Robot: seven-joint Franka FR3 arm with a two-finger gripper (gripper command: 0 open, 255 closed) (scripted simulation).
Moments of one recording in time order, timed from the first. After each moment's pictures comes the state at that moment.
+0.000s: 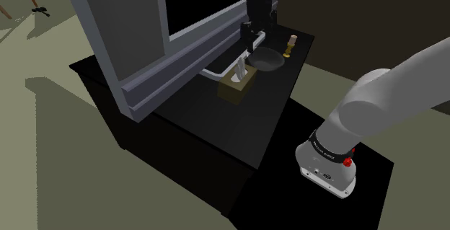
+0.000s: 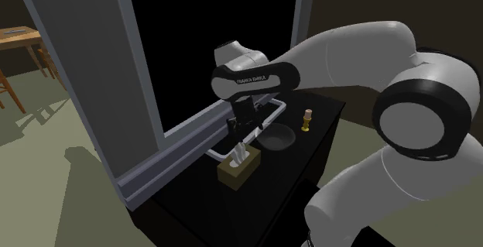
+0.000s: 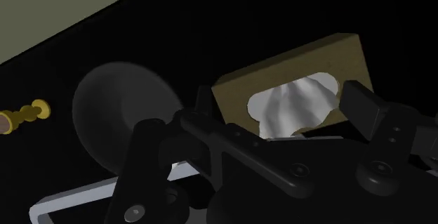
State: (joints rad) arm -0.02 -0.42 0.12 -2.36 -0.10 1.73 0.21
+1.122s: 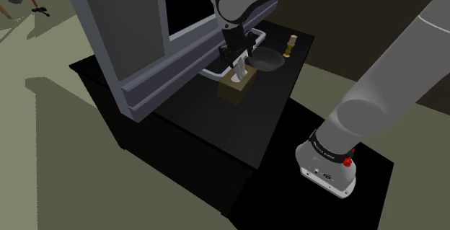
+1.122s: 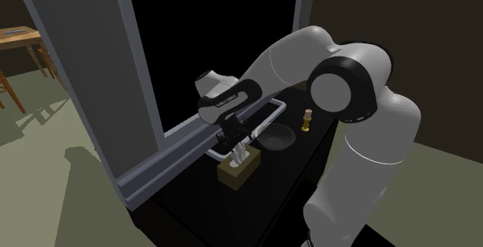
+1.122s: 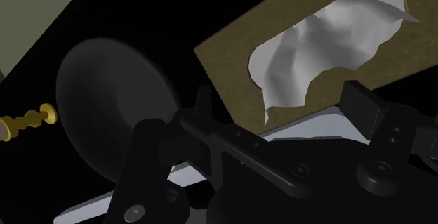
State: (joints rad) arm -0.06 -0.04 0.20 -2.26 -0.27 1.90 0.54
